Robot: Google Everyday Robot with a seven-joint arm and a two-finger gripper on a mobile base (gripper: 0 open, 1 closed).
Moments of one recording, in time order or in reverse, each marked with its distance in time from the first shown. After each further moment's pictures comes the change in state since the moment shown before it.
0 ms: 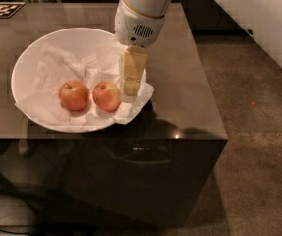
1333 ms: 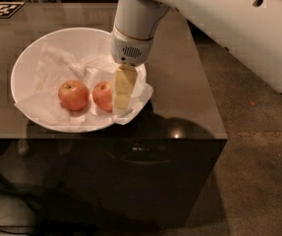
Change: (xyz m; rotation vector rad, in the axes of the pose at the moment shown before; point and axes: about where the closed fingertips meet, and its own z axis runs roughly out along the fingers) arm 0.007 -0.003 0.052 -0.037 0.043 0.107
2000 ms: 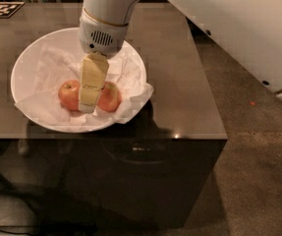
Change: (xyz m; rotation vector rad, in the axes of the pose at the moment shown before) arm -0.065 0.032 -0.023 -0.076 -0.066 0.012
